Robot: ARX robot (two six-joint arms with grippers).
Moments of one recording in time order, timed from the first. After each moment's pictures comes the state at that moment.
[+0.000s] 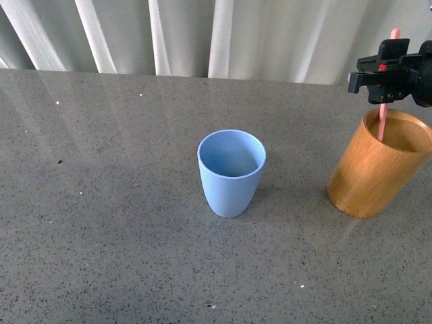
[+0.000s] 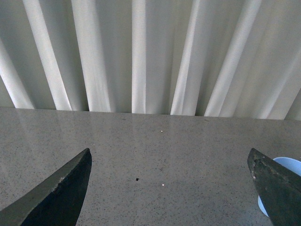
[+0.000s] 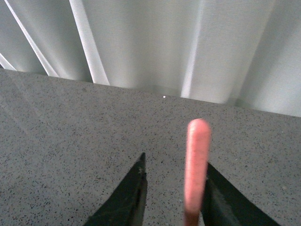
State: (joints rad) left arm 0.00 0.00 0.02 0.00 0.00 0.00; right arm 0.13 1.92 0.70 0.94 -0.12 0.00
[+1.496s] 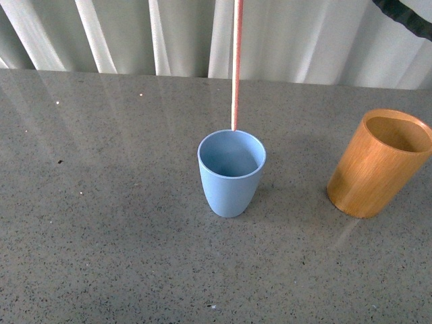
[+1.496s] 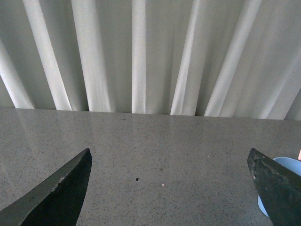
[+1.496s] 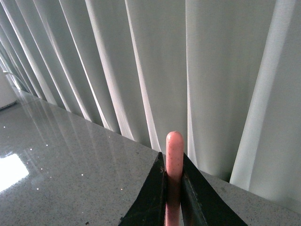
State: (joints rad) left arm 0.00 0.00 0.02 0.00 0.00 0.00; right arm 0.47 1.70 0.84 0.91 -0.20 0.14
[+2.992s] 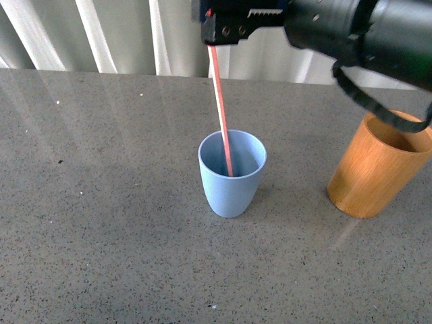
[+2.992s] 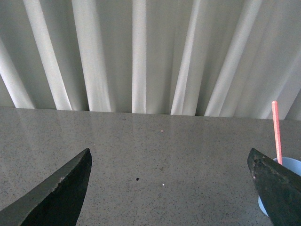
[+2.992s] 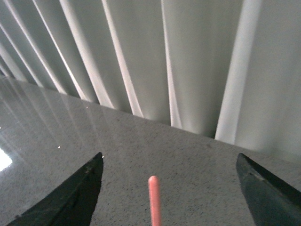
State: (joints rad) left arm 0.00 0.00 0.02 0.00 0.00 0.00; right arm 0.48 1.80 0.76 0.97 -0.08 0.15
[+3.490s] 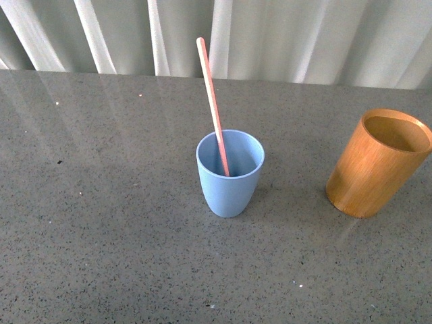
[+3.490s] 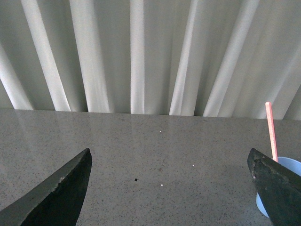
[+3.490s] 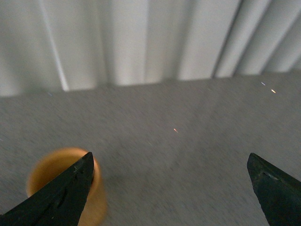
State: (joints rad) left arm 0.00 0.00 0.02 0.00 0.00 0.00; right arm 0.19 0.92 0.35 0.22 0.47 0.06
